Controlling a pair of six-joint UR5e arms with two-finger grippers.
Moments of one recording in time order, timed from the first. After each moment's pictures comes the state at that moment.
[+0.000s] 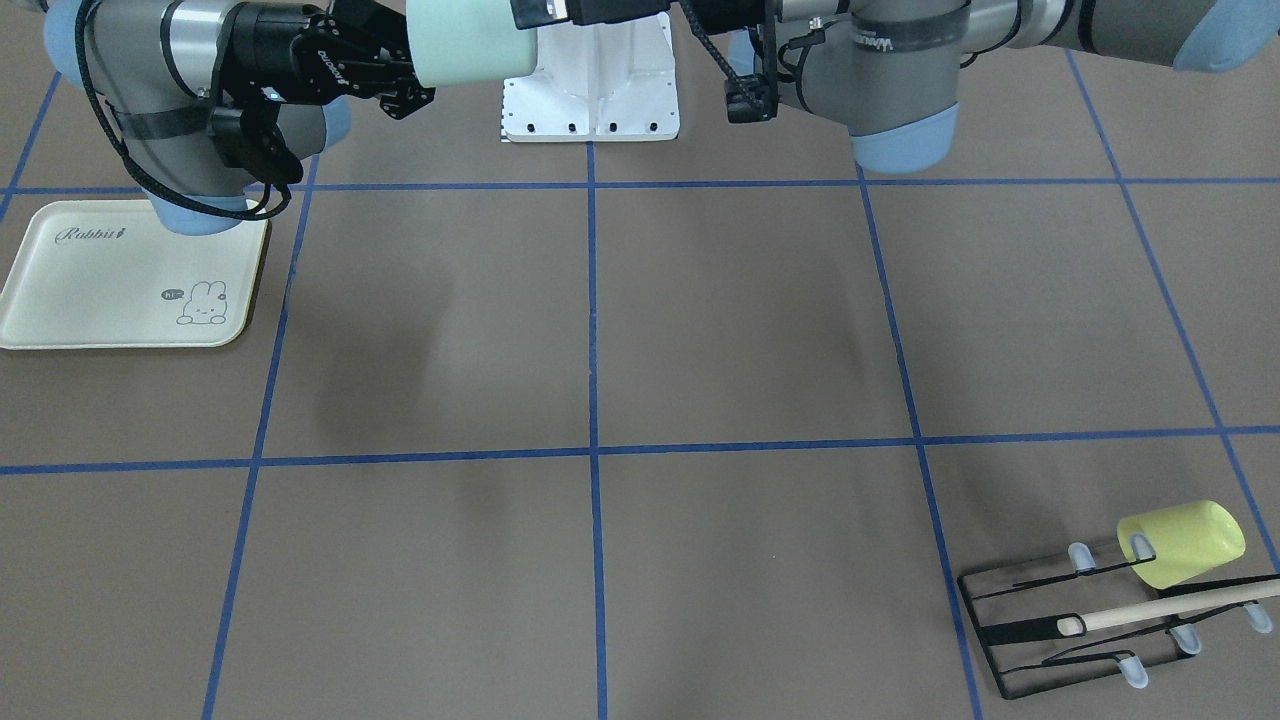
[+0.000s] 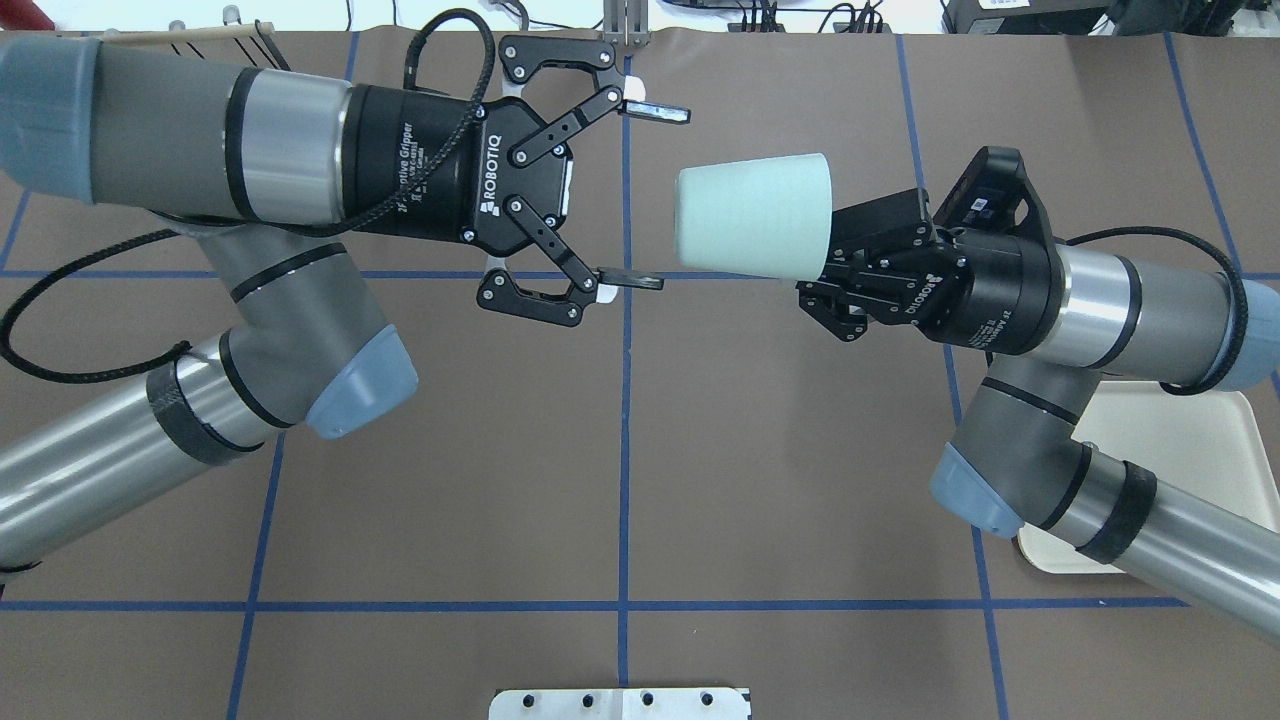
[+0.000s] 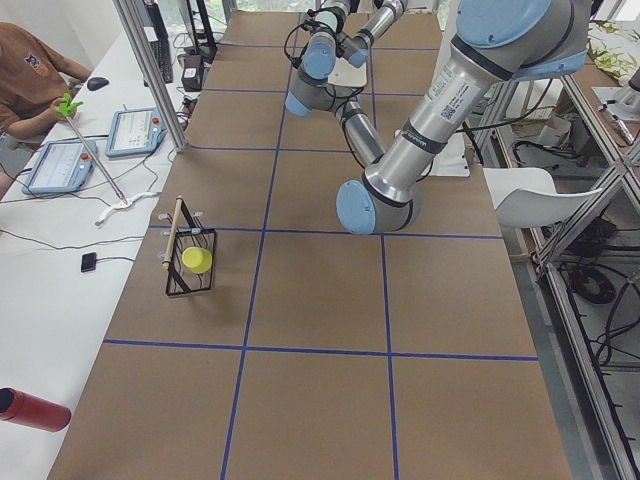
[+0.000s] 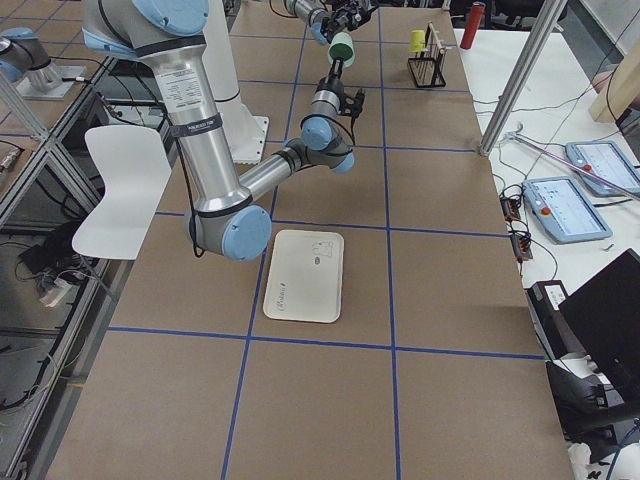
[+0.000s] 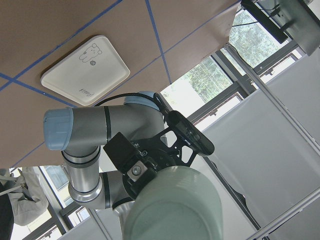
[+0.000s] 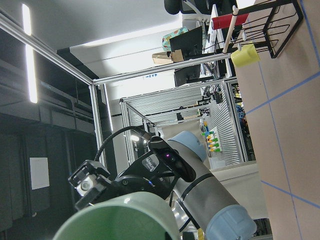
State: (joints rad) left arm -0.77 -2.29 -1.68 -3.03 -2.20 -2.93; right arm 0.66 -1.23 1.67 0.41 1.83 2.23
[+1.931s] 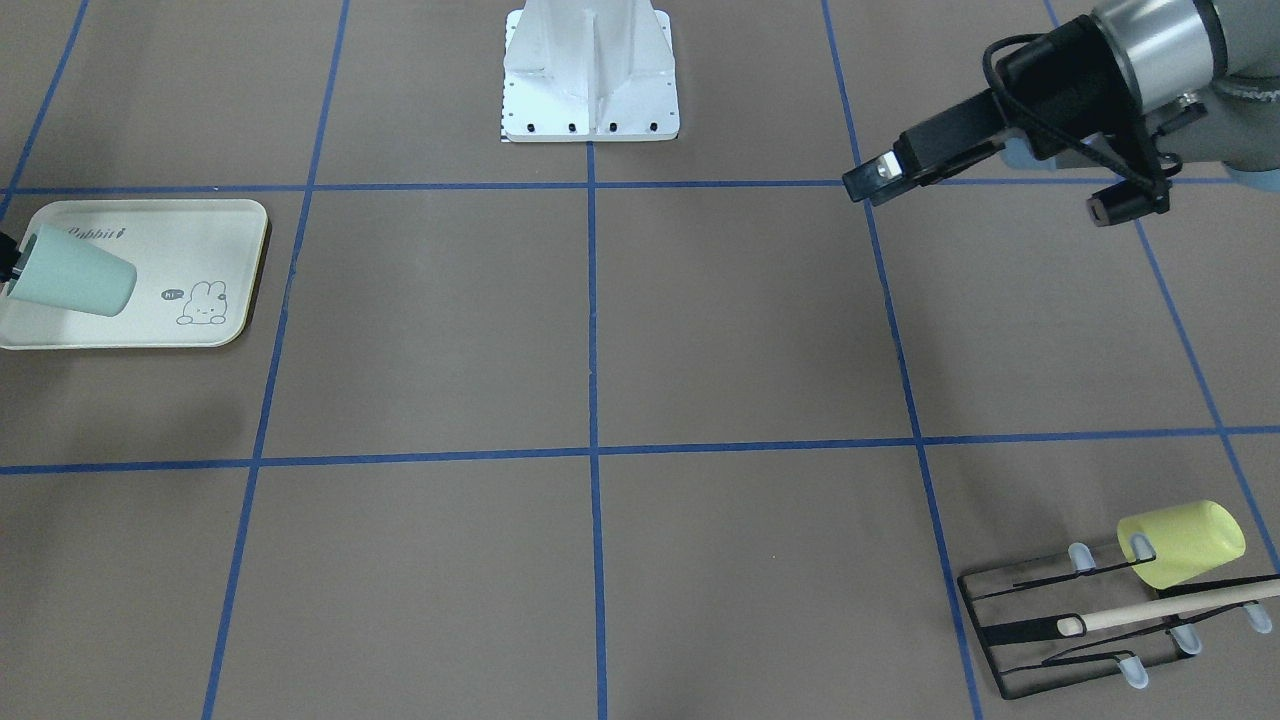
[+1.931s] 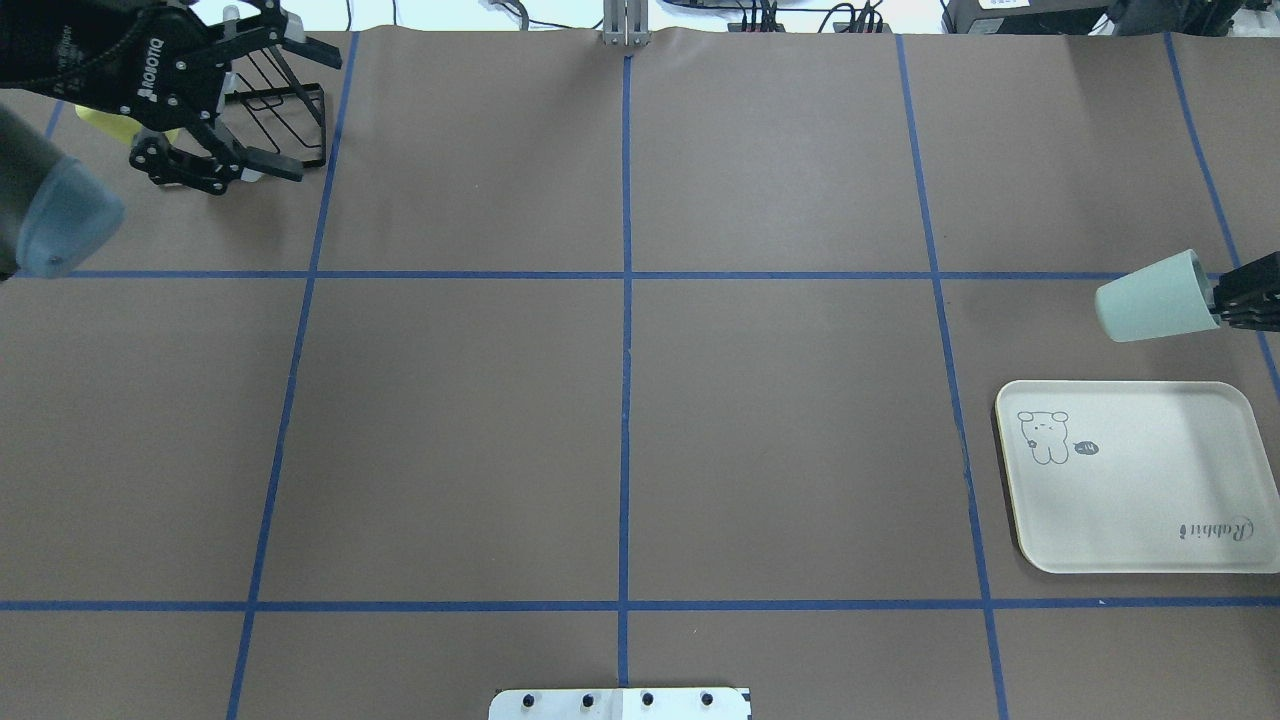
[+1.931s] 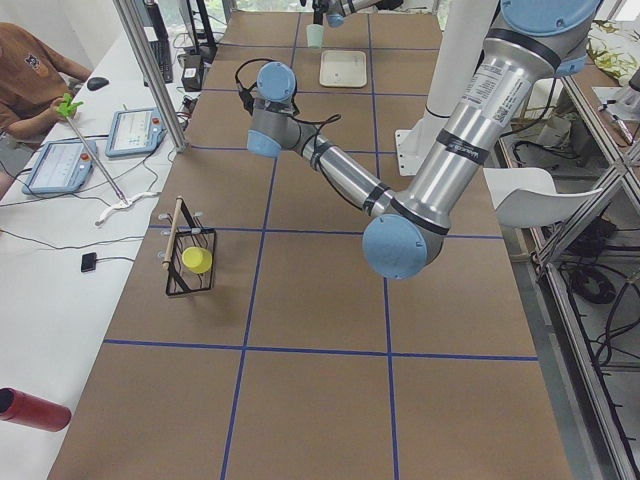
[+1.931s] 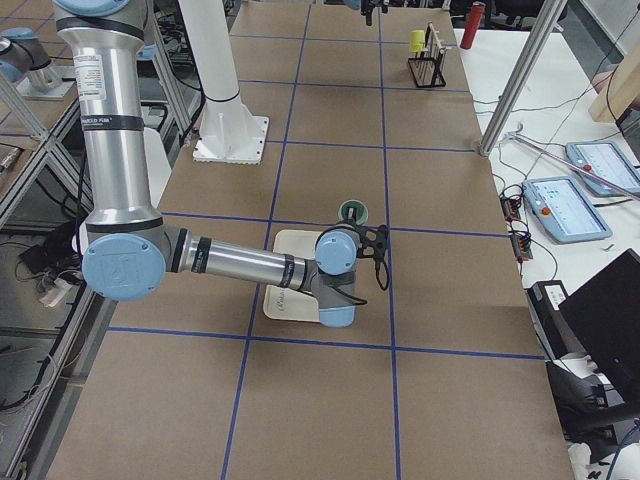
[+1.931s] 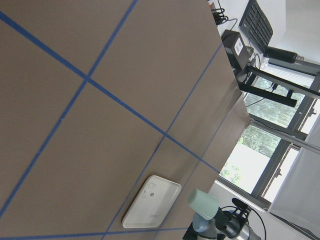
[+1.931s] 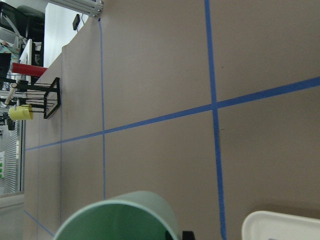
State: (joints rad) left arm -1.14 -2.01 -1.68 -2.77 -2.58 -2.20; right arm 1.29 -1.54 1.27 0.21 2.70 1.61
